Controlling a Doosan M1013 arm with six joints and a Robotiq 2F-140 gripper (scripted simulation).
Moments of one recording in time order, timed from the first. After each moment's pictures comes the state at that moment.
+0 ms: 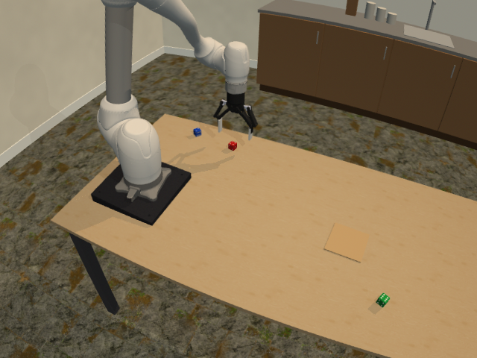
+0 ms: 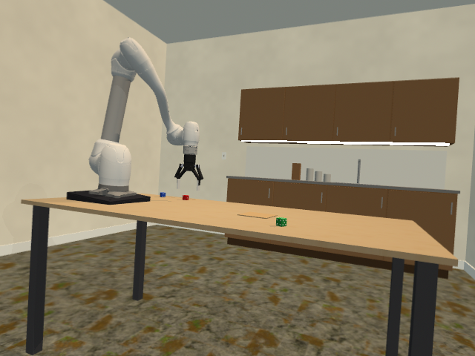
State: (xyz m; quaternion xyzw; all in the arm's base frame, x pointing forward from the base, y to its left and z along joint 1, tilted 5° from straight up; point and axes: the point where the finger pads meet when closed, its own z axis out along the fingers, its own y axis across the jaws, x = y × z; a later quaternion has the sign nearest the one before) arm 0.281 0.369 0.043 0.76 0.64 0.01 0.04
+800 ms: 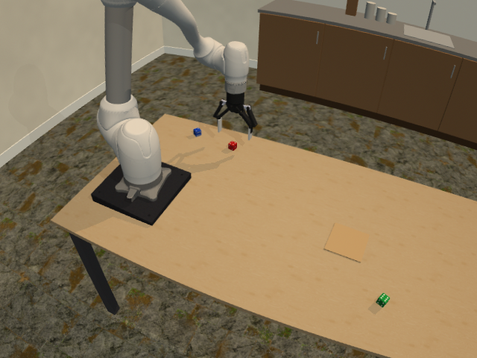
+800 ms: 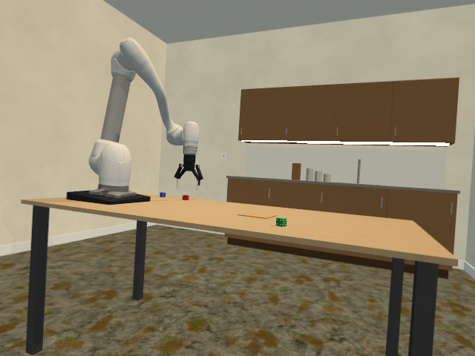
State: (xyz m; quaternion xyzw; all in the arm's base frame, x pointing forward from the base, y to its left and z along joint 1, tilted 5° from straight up) arm 0.279 0.370 0.042 0.76 0.64 0.01 0.04
